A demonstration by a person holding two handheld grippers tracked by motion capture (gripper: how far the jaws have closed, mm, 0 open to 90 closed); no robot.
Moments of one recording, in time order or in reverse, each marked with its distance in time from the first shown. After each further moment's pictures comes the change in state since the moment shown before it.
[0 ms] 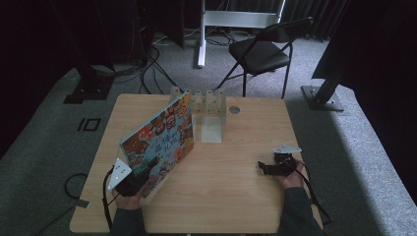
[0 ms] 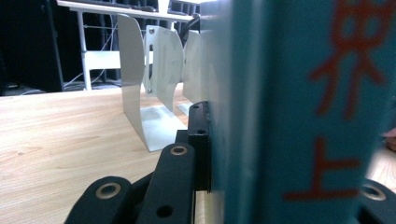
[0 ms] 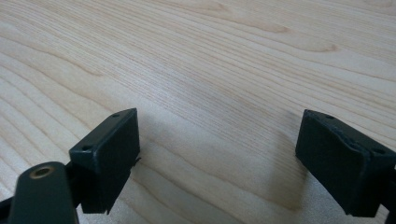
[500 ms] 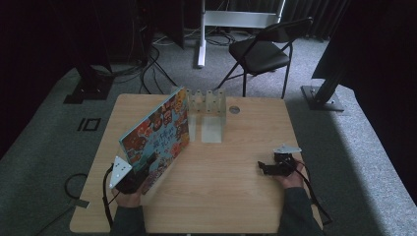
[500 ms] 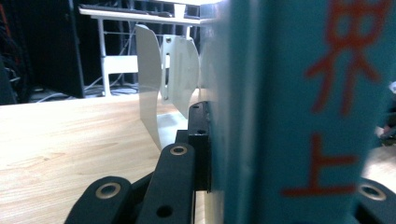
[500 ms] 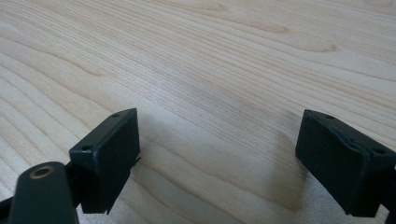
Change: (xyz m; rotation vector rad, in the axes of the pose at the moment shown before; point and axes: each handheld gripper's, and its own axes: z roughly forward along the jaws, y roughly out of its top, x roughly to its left) left arm -0.003 0.008 0.004 -0.011 0.083 0.019; right arm 0.000 0.000 0.000 0.000 0.000 0.000
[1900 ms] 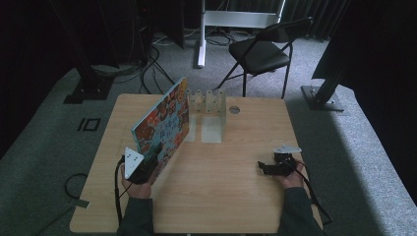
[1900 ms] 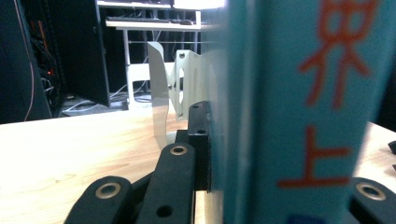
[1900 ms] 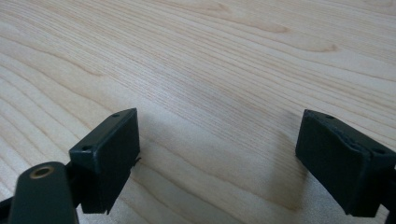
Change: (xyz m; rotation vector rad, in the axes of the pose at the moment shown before) left arm -0.016 0.017 0.031 -0.015 0.102 0.025; right arm 0.000 0.000 0.000 0.000 0.000 0.000
